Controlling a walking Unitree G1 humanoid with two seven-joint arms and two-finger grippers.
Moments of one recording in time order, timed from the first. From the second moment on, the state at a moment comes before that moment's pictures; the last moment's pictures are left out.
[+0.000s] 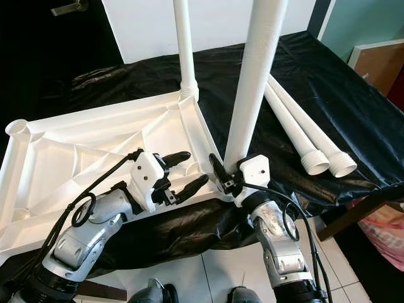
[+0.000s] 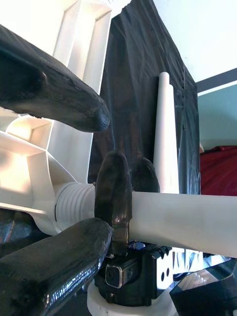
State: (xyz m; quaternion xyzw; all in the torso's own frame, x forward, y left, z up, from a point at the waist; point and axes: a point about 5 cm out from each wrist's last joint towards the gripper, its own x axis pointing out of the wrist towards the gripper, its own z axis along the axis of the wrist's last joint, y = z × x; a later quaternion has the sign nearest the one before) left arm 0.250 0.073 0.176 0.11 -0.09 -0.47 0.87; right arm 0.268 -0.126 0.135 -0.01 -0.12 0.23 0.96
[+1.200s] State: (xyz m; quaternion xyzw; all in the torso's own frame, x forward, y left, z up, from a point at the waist) left arm 0.251 0.076 0.178 0.11 -0.08 -0.47 0.87; right arm 0.265 -0.125 0.129 -0.06 -0.13 0.25 0.96
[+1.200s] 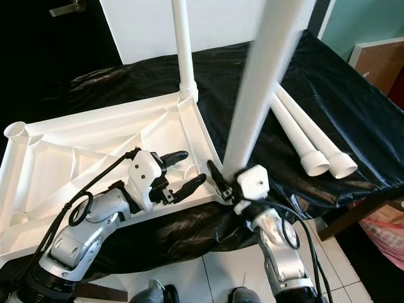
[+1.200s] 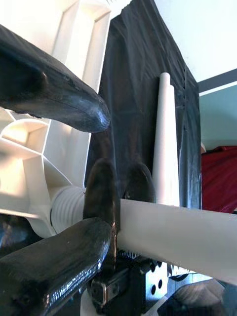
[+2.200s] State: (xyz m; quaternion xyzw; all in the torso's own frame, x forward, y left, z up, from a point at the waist) left arm 0.252 0.076 0.182 0.11 -0.09 -0.47 0.87; right arm 0.301 -0.147 0.137 -0.04 -0.12 0.07 0.99
